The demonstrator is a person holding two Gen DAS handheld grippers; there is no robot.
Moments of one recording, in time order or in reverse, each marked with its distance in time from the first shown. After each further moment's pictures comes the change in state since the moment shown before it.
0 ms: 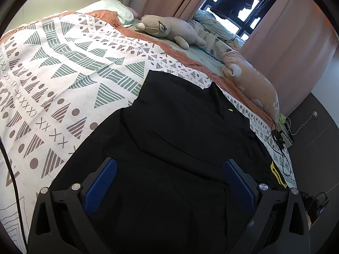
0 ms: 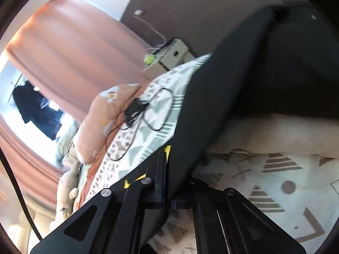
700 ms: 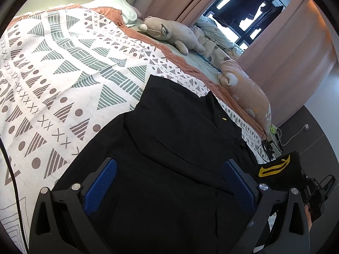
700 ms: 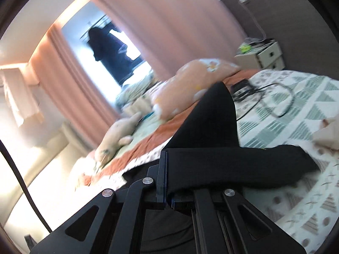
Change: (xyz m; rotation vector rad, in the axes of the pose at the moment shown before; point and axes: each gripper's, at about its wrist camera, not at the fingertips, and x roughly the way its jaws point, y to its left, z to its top) left arm -0.014 0.019 0.008 -0.083 -0.016 -0.071; right arm -0.017 0.145 -0.061 -0.390 0.190 0.398
